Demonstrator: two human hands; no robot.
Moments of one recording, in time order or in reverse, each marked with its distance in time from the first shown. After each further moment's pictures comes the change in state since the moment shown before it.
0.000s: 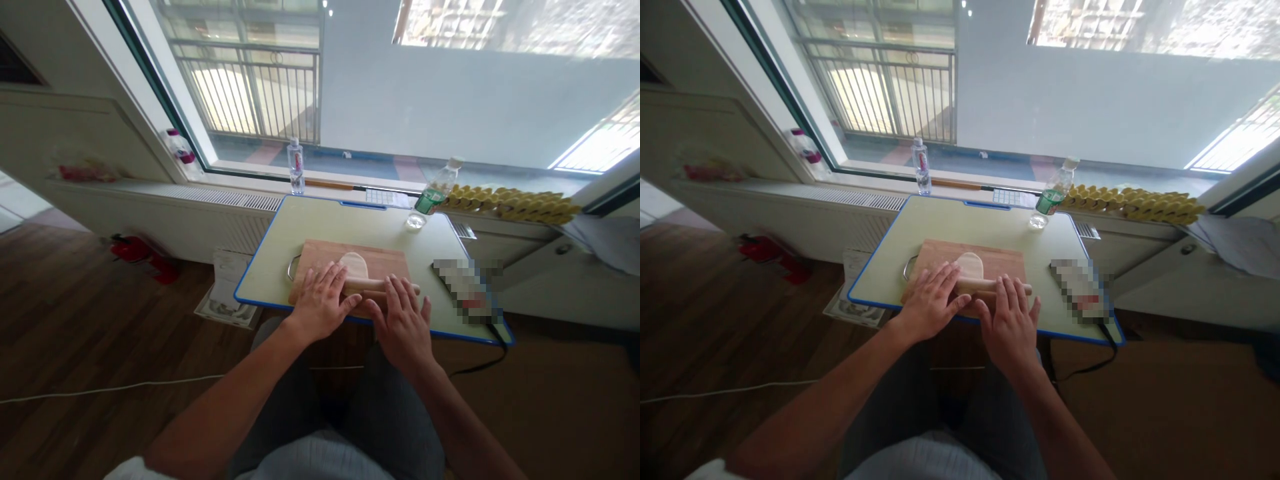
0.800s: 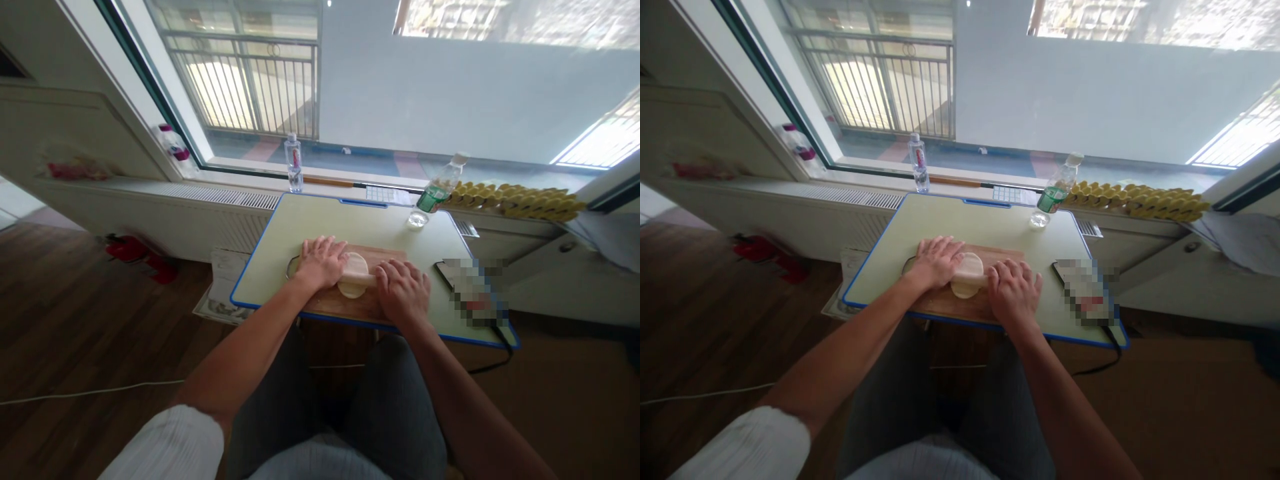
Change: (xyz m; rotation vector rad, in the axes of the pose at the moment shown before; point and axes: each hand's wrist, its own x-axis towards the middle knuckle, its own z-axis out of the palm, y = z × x) left_hand 0.089 -0.030 -0.005 0.096 -0.113 -0.123; right_hand 0.069 0.008 0.009 0.014 0.032 0.082
